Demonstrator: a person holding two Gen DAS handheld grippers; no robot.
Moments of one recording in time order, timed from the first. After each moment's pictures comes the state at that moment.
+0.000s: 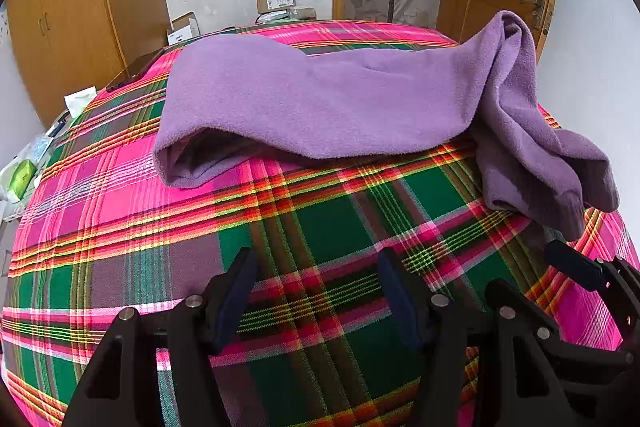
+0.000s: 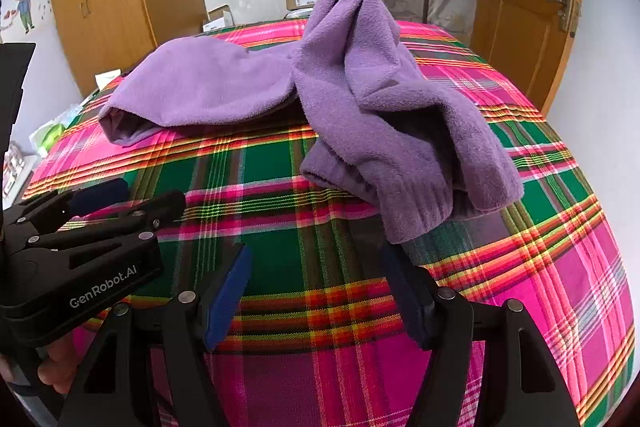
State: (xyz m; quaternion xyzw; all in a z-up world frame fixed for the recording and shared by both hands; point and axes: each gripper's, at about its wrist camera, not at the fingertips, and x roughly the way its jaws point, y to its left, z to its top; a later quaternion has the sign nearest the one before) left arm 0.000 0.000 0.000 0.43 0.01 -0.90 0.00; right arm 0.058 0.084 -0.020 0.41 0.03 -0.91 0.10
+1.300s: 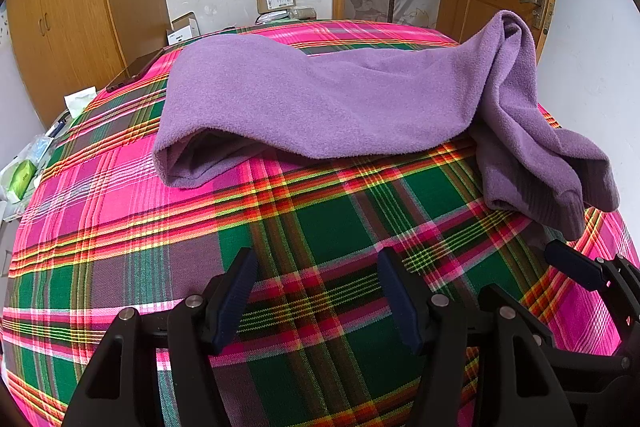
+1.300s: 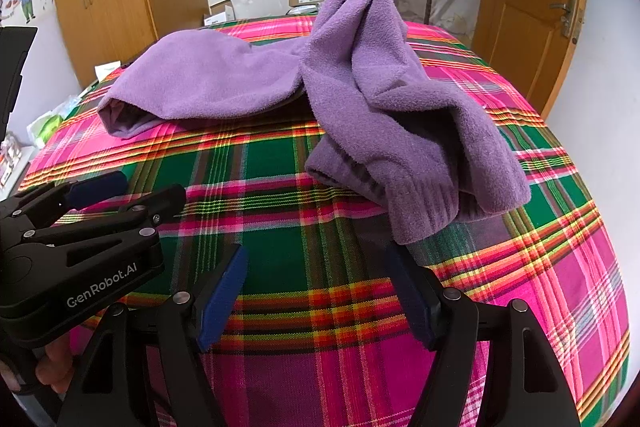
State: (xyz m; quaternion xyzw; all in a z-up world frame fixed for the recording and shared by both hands) left arm 0.003 0.000 0.000 0.43 0.01 -0.90 0.00; right arm 0.062 0.082 -0.021 0.41 0.04 -0.90 0.10
